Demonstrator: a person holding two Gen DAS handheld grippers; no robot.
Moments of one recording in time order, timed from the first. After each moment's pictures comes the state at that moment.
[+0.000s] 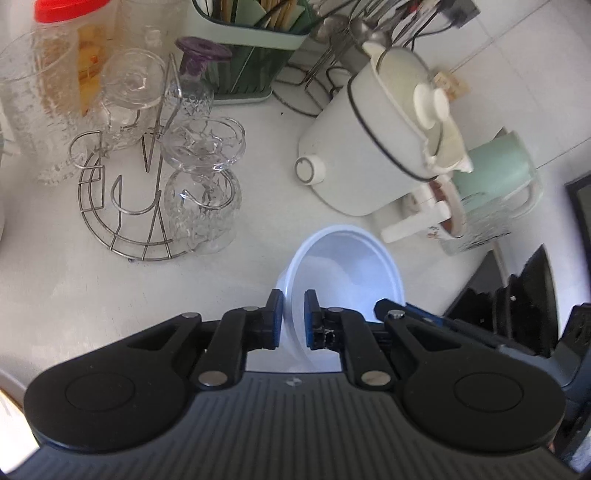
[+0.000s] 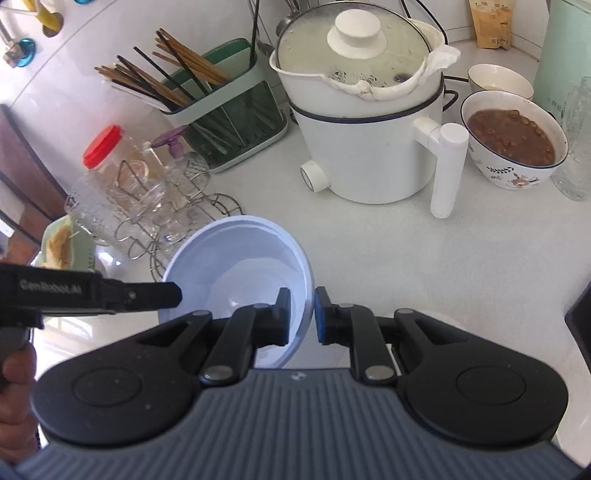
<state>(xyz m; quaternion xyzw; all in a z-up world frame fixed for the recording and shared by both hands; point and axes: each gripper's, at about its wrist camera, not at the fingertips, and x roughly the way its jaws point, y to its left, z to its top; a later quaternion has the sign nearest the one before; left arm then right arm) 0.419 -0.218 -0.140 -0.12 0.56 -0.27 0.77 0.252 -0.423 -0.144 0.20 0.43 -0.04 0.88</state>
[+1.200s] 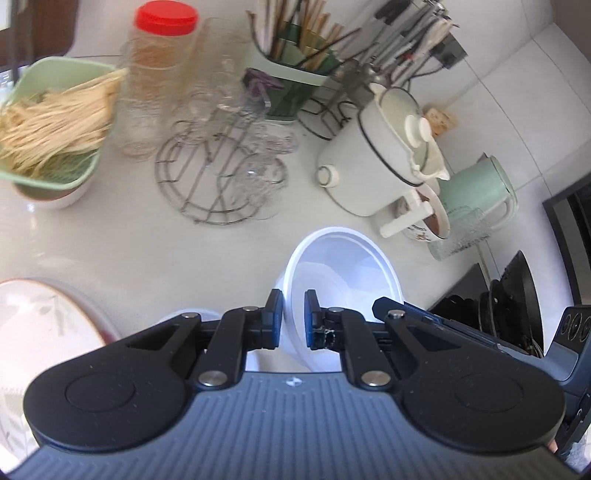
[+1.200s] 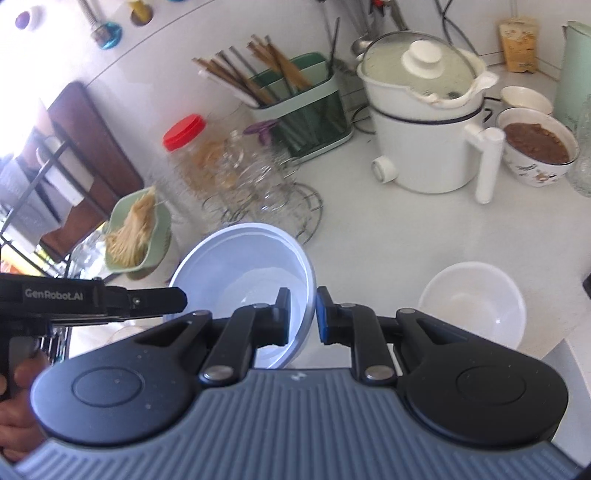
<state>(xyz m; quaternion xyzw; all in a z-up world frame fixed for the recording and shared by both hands) 0.330 -0.119 -0.098 -0.15 0.52 -0.24 0.81 0.189 -0.349 -0.109 0.19 0.39 0.01 0.90</state>
